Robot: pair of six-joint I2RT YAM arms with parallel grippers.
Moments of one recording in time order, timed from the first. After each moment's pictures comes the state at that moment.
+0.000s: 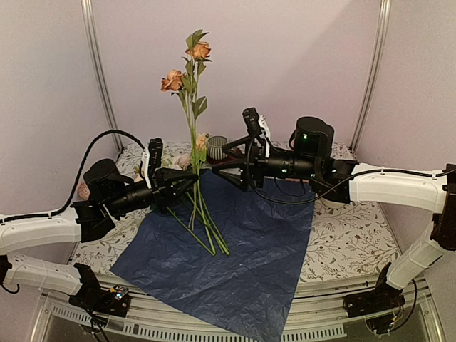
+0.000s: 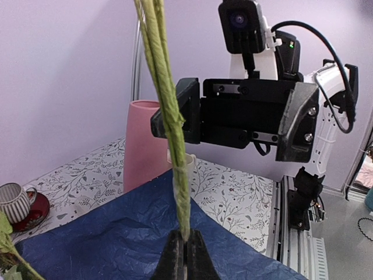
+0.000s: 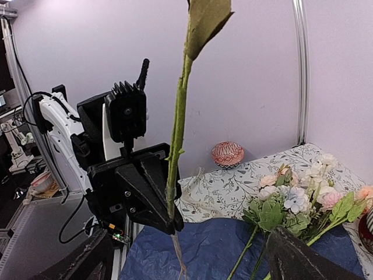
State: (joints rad) left arm -0.80 1.05 0.57 0.56 0.33 -0.15; right arm 0.92 1.52 1.16 0.37 -0.49 0.17
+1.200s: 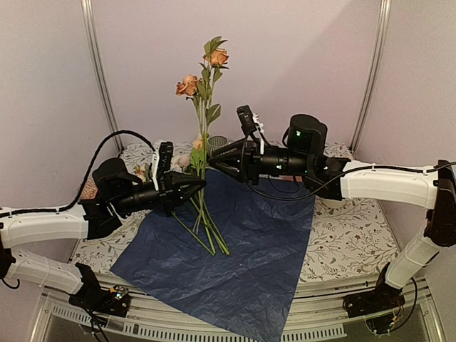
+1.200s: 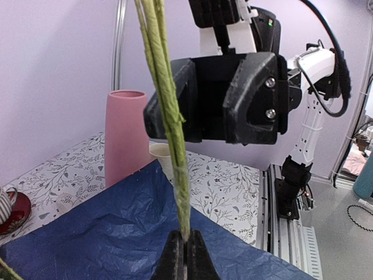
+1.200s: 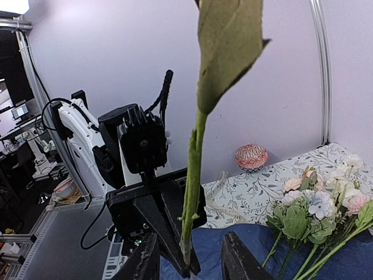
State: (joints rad) left arm -0.80 1.13 0.59 0.59 0.42 -0.14; right arm 0.91 1.59 1.20 0.42 -0.59 0.26
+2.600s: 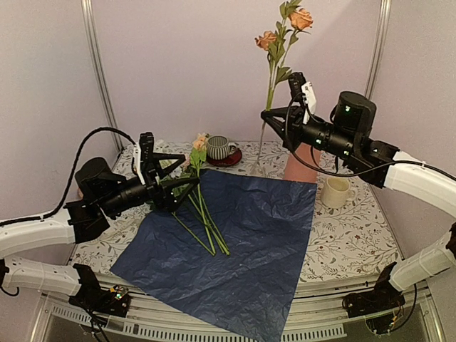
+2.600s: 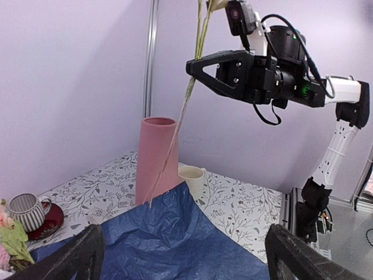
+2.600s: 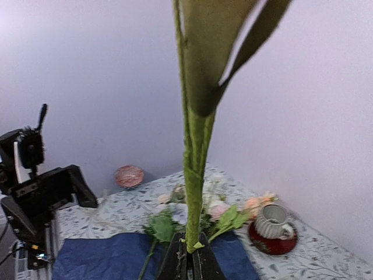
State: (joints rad) left arm -0.82 1.01 0.59 0.54 0.26 -0.13; right arm 0.77 1.34 1.20 0.19 -0.24 0.04
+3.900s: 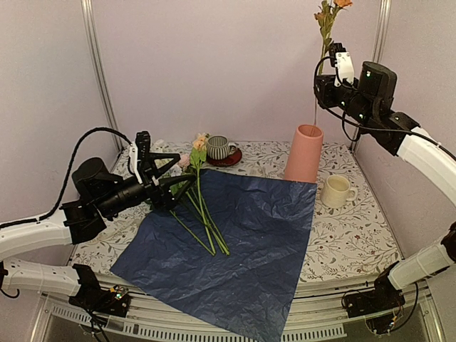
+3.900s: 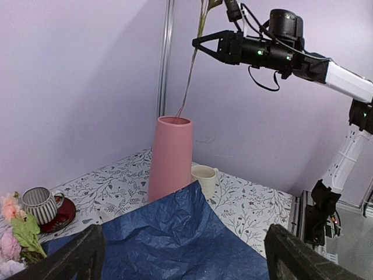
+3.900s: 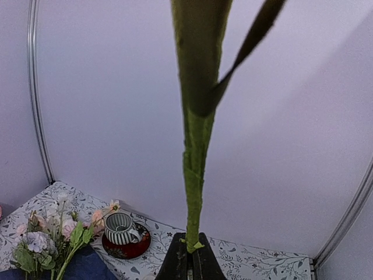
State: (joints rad) left arm -0.82 0.95 0.59 0.48 0.18 -0.13; right arm 0.53 1.35 1.45 -0.04 0.21 -0.08
